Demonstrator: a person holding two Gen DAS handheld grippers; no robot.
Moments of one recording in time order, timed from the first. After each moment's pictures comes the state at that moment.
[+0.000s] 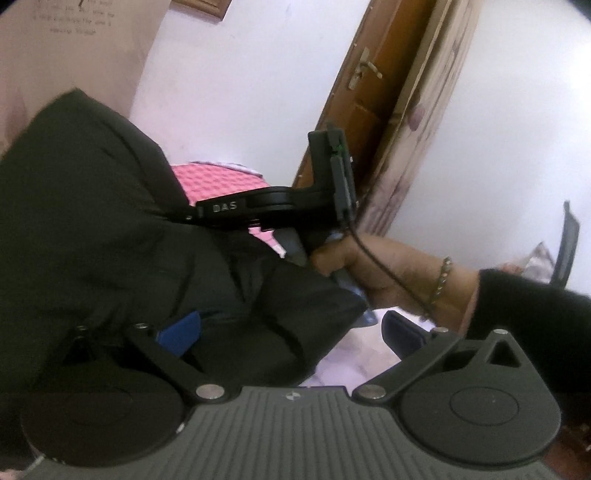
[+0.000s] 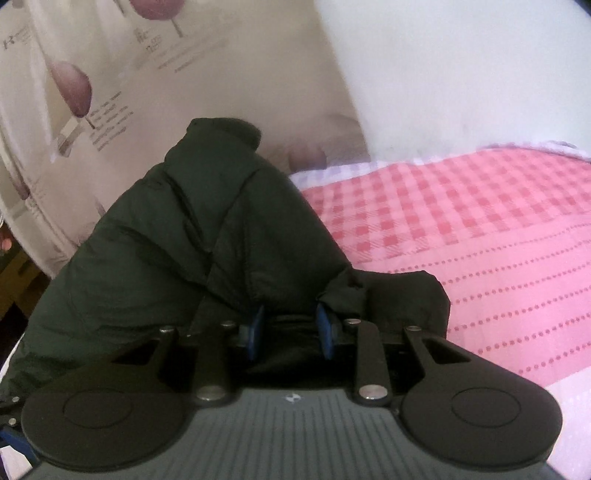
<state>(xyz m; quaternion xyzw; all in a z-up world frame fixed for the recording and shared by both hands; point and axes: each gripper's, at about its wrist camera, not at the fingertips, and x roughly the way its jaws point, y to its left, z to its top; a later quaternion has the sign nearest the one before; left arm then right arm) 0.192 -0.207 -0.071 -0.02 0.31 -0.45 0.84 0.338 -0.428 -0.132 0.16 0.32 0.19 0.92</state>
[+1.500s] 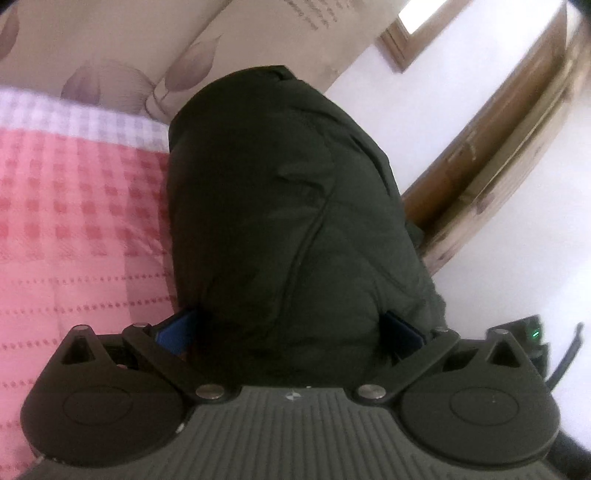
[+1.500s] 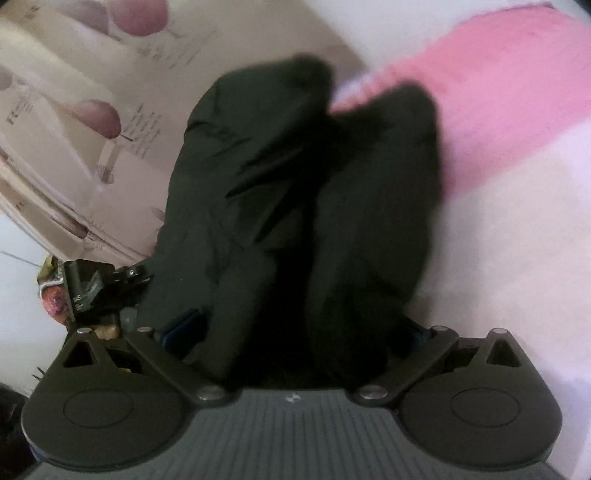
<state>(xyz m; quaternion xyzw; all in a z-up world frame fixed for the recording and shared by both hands) 0.366 -0.041 -0.124 -0.19 0.37 -0.39 0.82 0.253 -0.433 -0.160 0.32 0.37 0.25 0.84</state>
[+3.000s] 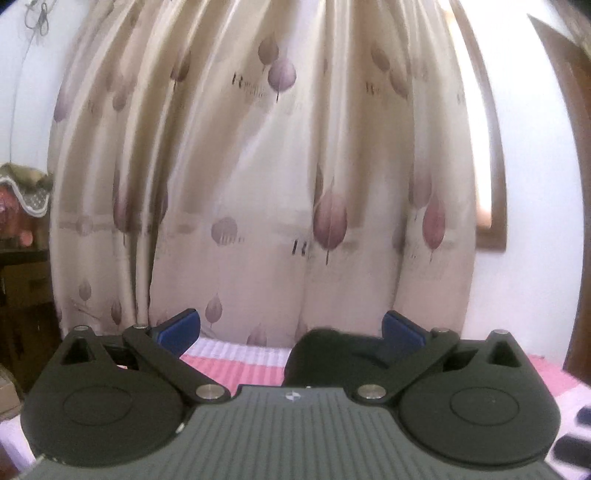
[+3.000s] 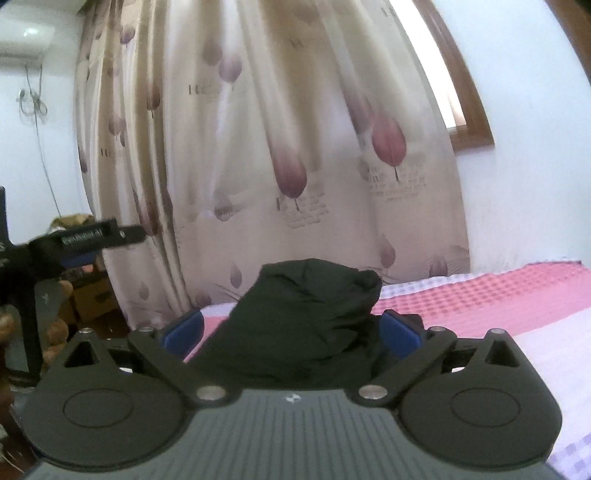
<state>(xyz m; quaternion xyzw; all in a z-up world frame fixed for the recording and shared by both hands) 0.001 0.048 0.064 -0.02 0.02 0.05 1.00 -0.006 -0.222 -0.036 0.12 0.07 0.20 0.97</state>
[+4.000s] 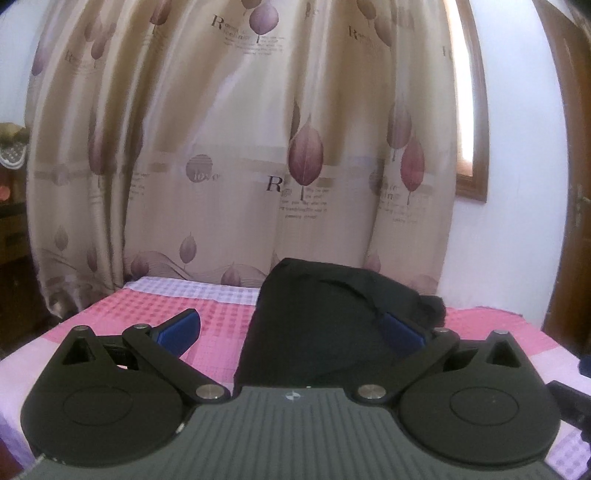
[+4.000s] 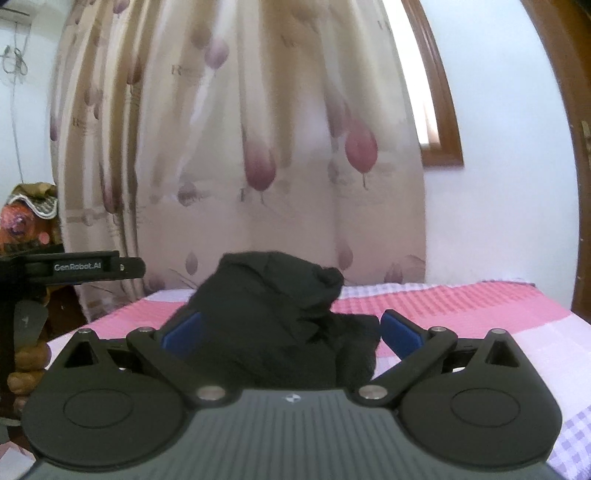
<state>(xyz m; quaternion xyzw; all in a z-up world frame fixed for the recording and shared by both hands) 0.013 0.039 0.010 -0.03 0.10 0.01 0.99 -0.025 -0.201 -0.044 0.06 0.08 0.11 0.99</state>
